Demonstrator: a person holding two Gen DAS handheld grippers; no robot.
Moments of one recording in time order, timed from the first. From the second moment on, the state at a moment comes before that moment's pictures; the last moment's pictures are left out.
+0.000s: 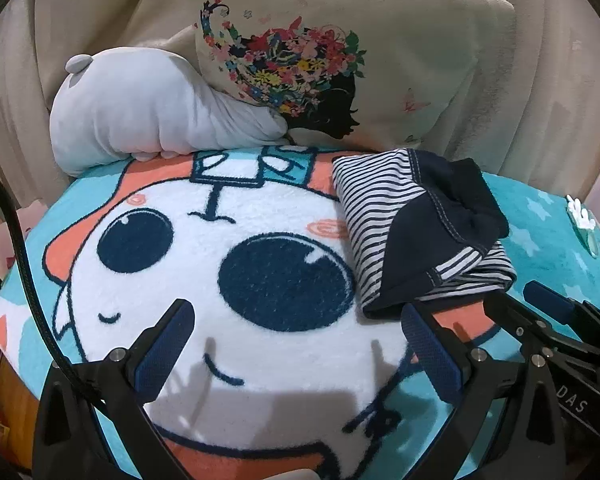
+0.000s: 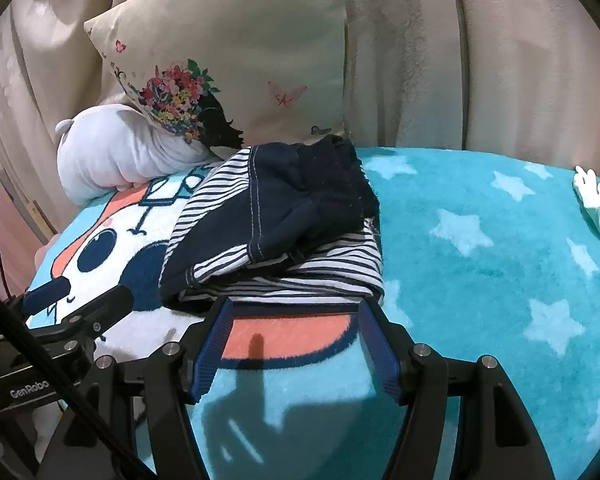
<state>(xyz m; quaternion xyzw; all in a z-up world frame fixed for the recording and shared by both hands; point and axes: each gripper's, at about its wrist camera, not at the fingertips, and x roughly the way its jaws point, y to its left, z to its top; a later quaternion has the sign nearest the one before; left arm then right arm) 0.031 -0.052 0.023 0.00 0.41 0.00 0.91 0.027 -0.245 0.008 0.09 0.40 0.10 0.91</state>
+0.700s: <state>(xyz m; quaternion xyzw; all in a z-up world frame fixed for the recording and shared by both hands) 0.034 -0.040 0.015 -0.01 0.41 0.00 0.91 0.027 -0.227 0.003 0.06 0.41 0.11 0.90</state>
